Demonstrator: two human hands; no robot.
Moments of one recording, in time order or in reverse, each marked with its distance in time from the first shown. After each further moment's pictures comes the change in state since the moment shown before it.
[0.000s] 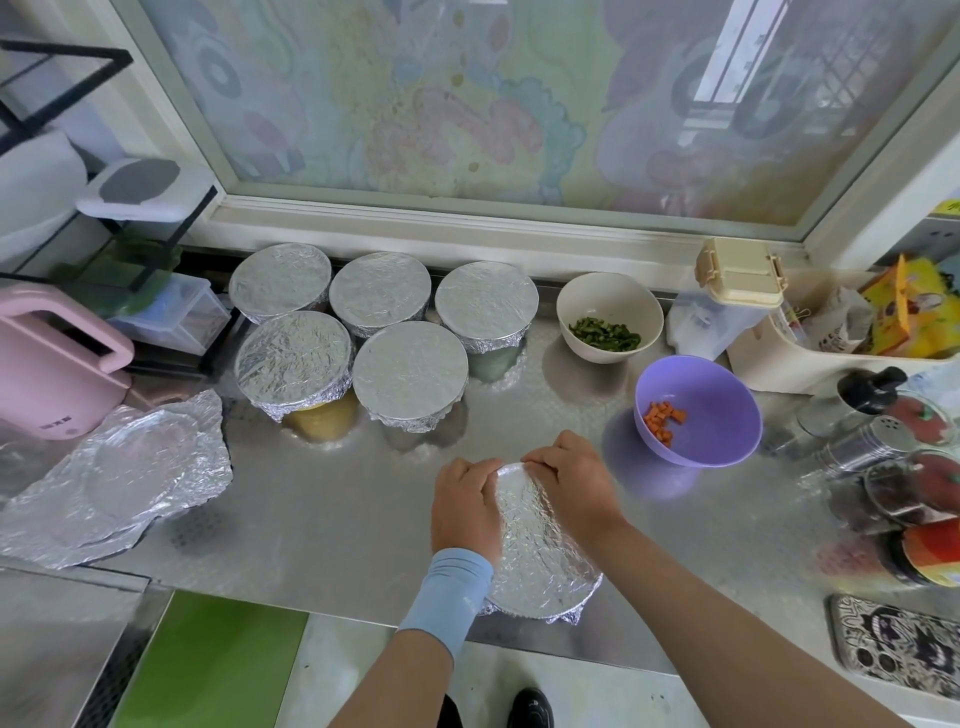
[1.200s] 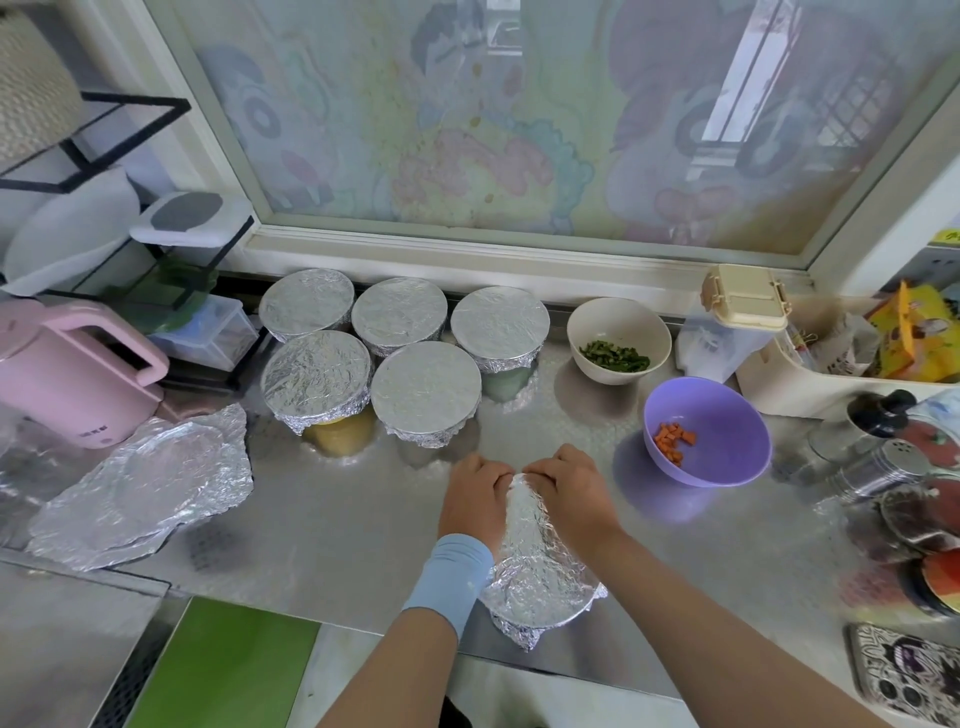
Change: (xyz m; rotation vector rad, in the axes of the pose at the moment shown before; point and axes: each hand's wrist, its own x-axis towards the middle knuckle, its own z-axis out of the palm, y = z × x) left_hand 0.023 -0.001 -0.006 0.017 -0.153 0.070; right_hand 0.005 -0.009 0.007 -0.029 -0.034 0.017
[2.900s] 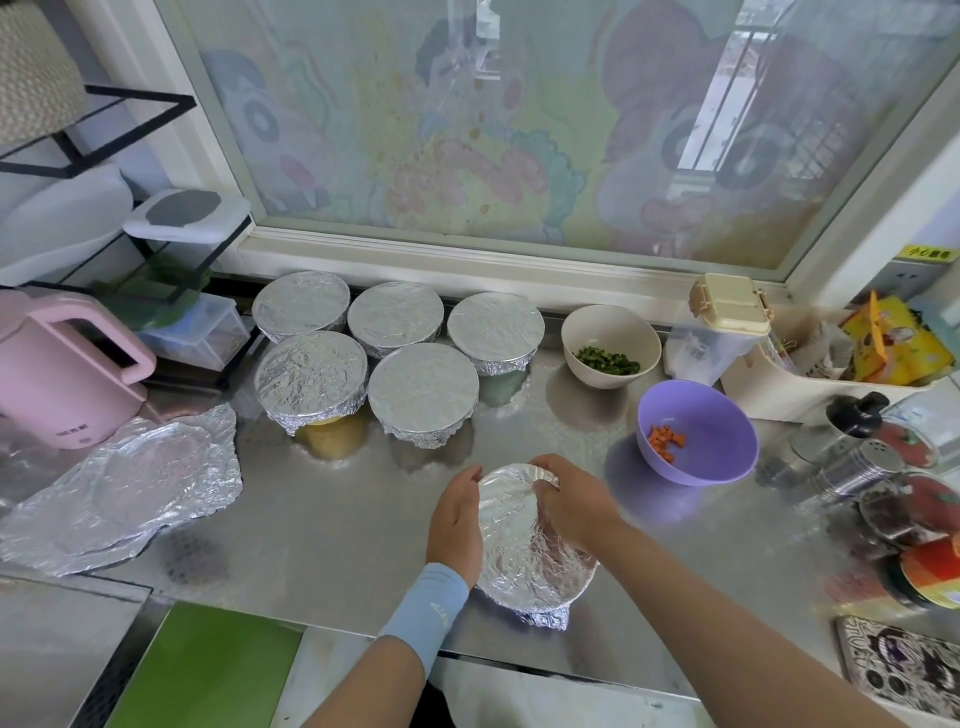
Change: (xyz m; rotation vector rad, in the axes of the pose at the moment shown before) left_hand -0.032 -0.029 0.003 -0.718 0.024 -0.246; right_hand -0.009 -0.005 -0.008 0.024 -0.175 0.263
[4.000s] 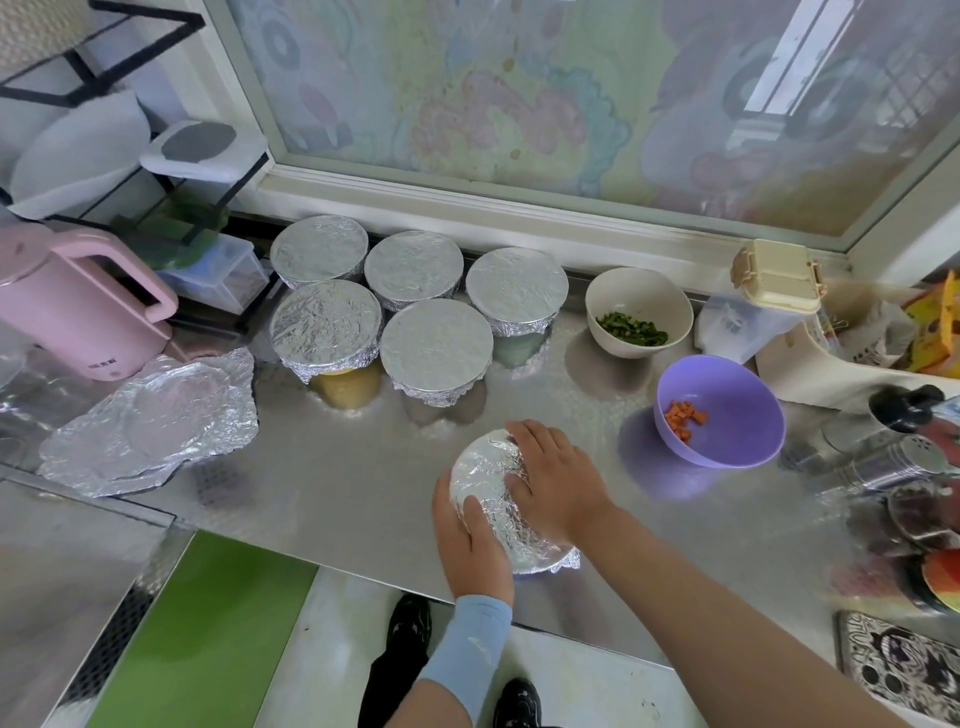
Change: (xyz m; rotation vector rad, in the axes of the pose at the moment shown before) left_hand -0.062 -0.003 0.041 -0.200 0.523 -0.038; right_hand -0.011 -0.009 0.012 -0.520 -0.053 -0.469
